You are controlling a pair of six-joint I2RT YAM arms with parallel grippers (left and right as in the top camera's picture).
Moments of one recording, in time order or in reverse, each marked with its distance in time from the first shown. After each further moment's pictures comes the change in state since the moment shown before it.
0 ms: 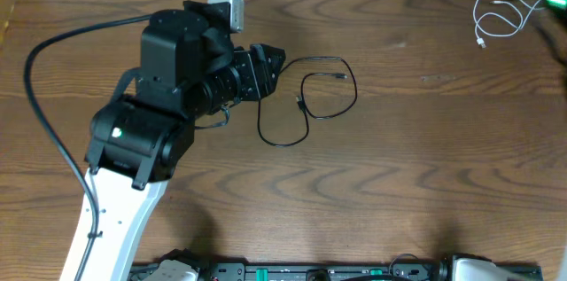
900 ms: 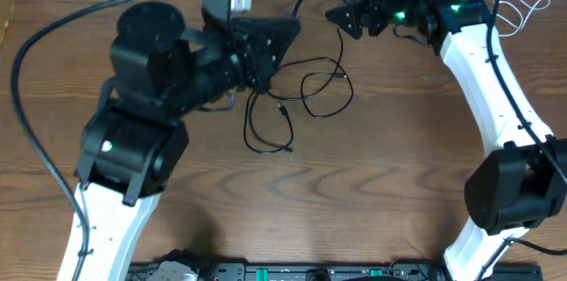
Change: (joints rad) left arm 0.000 -0.041 0.000 0.314 0.242 0.008; right arm 0.306 0.536 -0.079 0.014 -0.346 -0.296
